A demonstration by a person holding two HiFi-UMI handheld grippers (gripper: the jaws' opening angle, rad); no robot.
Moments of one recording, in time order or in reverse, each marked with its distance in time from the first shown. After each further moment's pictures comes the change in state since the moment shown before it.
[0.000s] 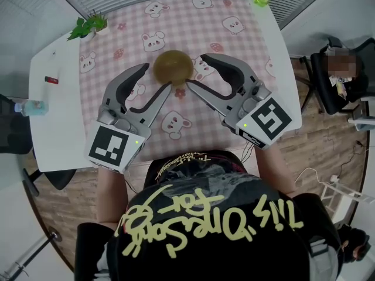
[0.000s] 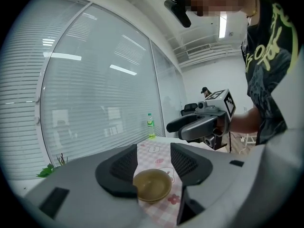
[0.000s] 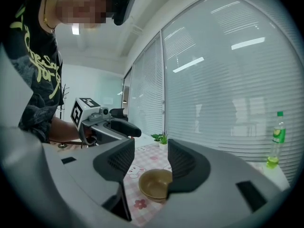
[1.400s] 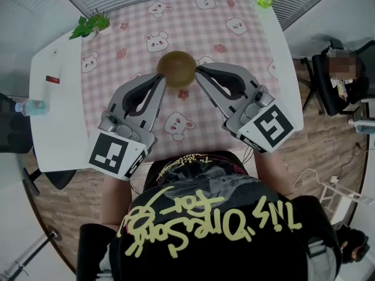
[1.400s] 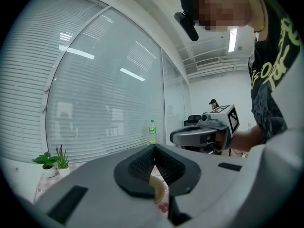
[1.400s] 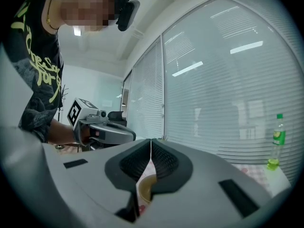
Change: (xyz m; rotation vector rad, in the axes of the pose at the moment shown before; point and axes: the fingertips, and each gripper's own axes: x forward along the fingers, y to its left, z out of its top) left arm -0.008 0.004 0.016 -0.124 -0.122 0.027; right arm 0.004 0.005 0.010 0.031 -0.031 -0.021
